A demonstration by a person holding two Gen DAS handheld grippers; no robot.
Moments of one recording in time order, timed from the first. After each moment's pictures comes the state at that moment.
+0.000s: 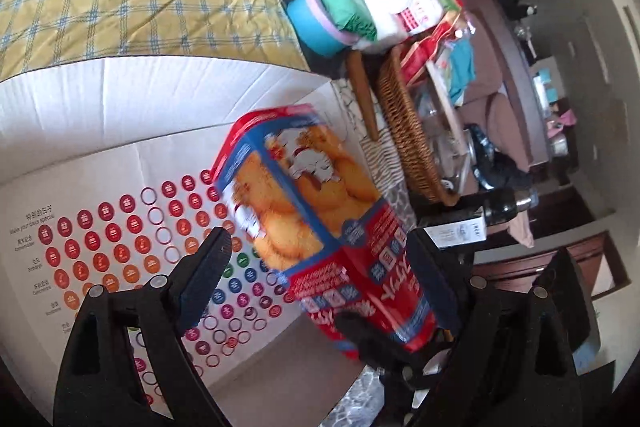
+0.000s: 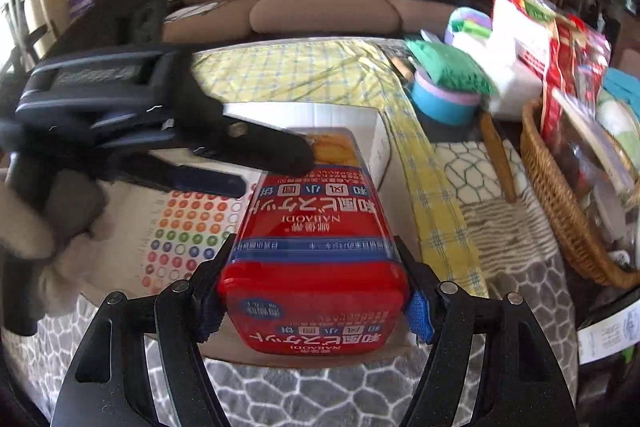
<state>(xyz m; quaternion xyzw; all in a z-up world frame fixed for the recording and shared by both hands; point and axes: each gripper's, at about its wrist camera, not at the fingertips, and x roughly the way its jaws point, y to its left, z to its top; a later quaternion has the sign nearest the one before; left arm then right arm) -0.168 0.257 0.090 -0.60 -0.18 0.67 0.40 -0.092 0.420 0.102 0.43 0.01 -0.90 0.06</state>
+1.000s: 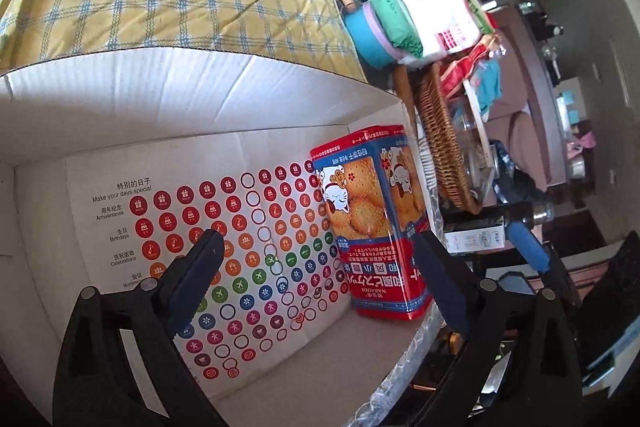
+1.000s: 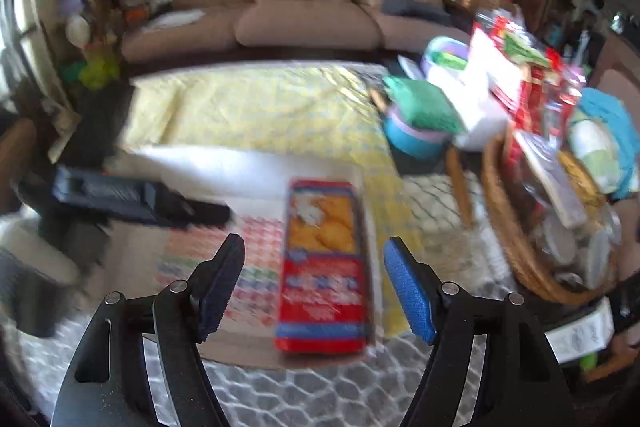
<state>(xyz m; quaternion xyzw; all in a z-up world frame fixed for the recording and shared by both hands) -0.172 0.203 0.079 -0.62 -0.19 0.68 0.34 -0.095 0.409 0.159 0.43 0.05 -0.90 0.05</state>
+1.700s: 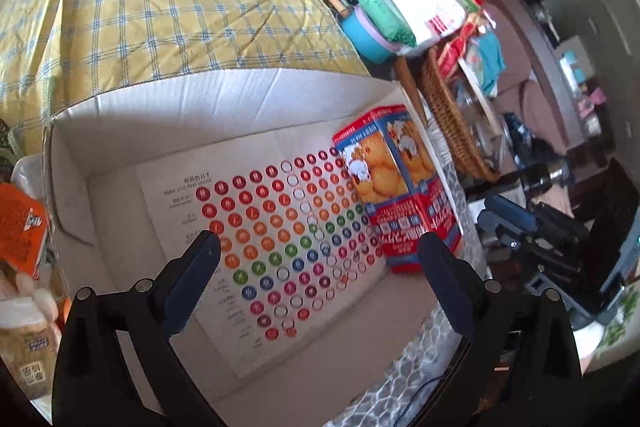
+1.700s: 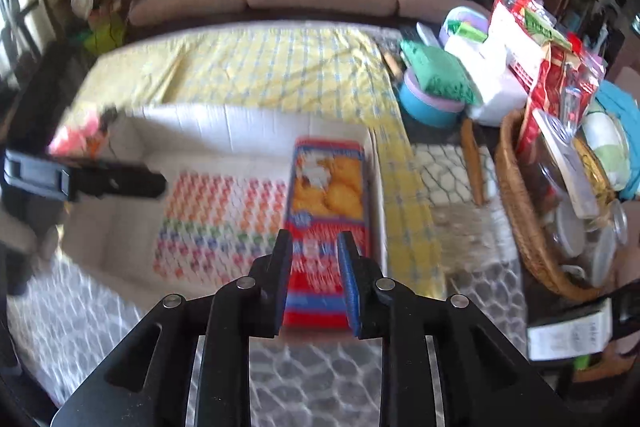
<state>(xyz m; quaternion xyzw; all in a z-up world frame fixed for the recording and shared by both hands) -0.149 0.168 0.108 -0.59 -0.11 0.72 0.36 -0.088 0.415 0.150 0.51 0.07 -0.86 0.06</state>
